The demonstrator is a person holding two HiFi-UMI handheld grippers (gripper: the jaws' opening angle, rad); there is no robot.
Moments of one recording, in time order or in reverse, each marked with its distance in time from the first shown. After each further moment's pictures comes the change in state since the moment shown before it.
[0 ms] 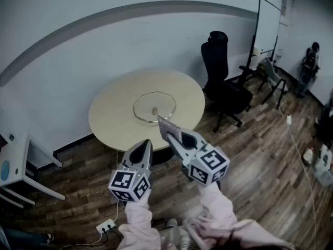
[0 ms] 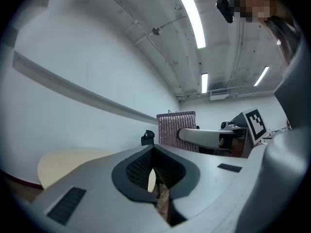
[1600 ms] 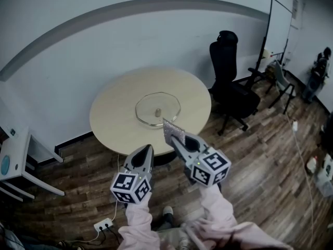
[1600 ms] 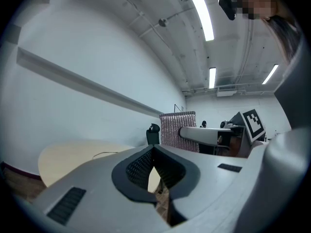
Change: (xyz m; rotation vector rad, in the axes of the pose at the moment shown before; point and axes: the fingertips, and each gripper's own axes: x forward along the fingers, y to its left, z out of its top) left arm 0.035 0.029 -0.038 -0.045 0.066 0.056; right arm 0.028 -0.049 -0.037 0.091 0.051 0.016
